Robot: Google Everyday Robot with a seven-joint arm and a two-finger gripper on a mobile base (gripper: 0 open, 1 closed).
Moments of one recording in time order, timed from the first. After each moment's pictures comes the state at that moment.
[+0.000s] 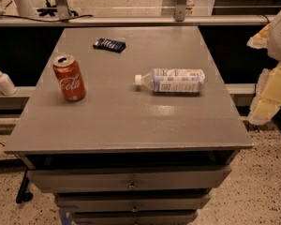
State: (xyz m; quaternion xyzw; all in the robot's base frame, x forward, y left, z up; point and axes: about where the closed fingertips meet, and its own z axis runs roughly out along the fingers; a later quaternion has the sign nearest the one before) arm 0.438 -0.217 0.976 -0.60 0.78 -0.03 0.16
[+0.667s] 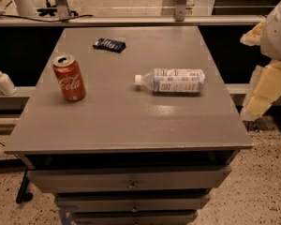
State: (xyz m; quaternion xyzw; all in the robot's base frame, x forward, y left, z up) arm 0.448 -0.205 0.976 -0.61 0.77 -0.03 0.18
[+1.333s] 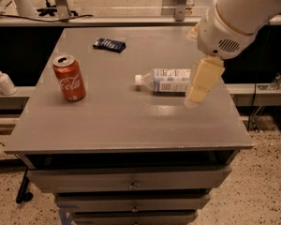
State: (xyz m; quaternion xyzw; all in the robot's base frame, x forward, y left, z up) arm 0.501 -0.113 0.956 -0.65 0.73 0.00 0.22
